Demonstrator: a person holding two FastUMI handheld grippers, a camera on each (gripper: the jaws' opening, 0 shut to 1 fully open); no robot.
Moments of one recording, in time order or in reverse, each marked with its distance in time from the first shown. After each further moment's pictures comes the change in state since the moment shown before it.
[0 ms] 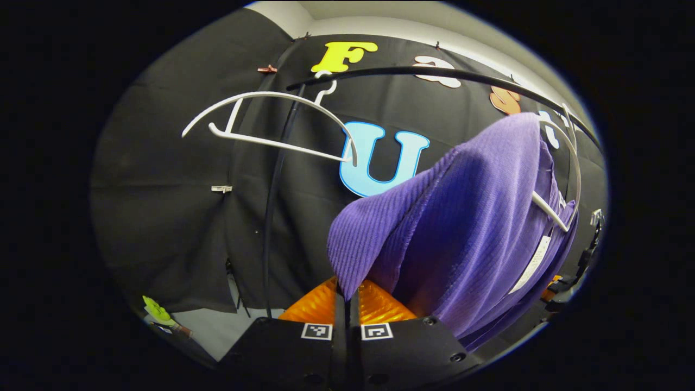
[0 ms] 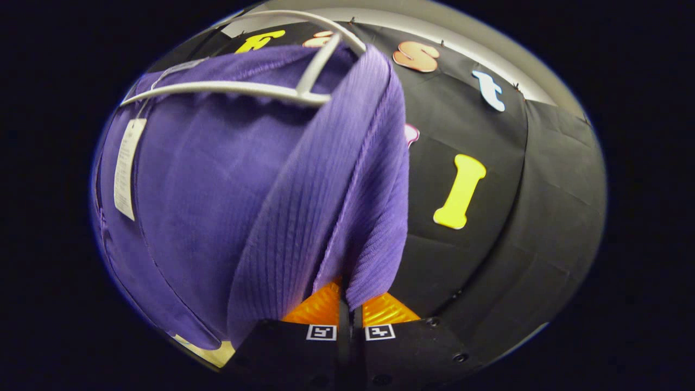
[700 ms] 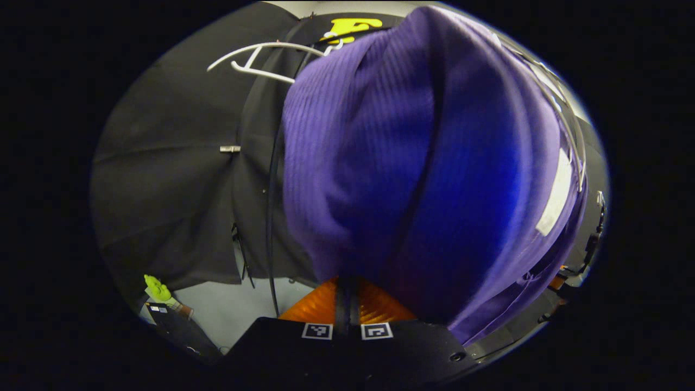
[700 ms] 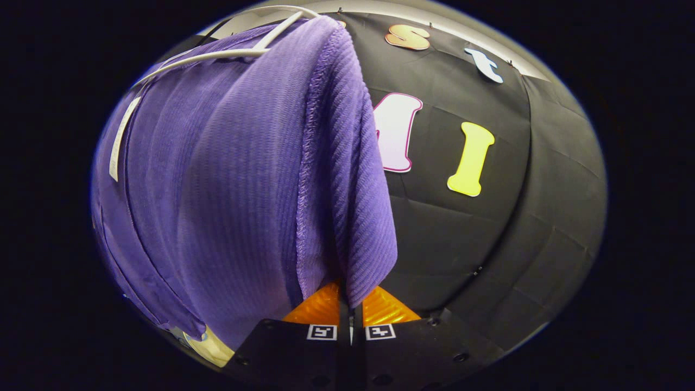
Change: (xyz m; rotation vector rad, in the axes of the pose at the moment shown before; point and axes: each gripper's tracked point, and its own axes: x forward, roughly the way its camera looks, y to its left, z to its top) left arm -0.010 0.006 -0.090 -0.042 0.128 0.045; right arm -0.012 -0.005 -0.051 0.069 0.080 0.045
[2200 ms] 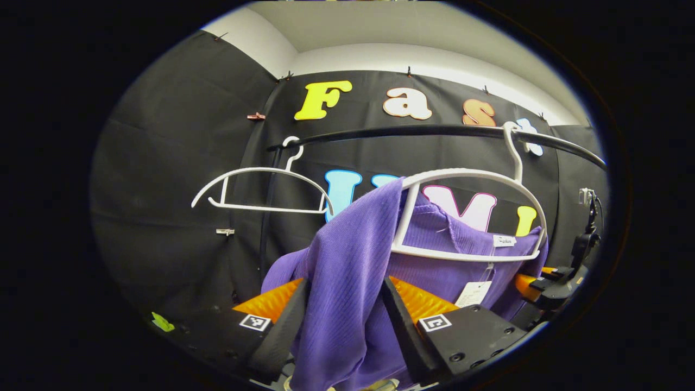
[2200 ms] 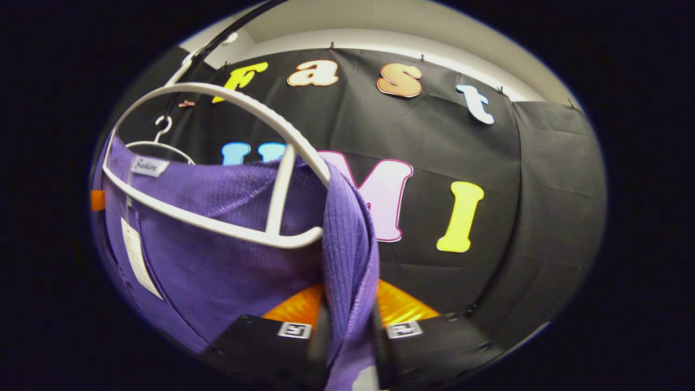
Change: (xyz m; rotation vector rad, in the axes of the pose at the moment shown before) left arm -0.064 -0.069 0.155 0.053 -0.367 0.005; right arm -0.009 -0.005 0.150 -0.009 -0.296 -0.042
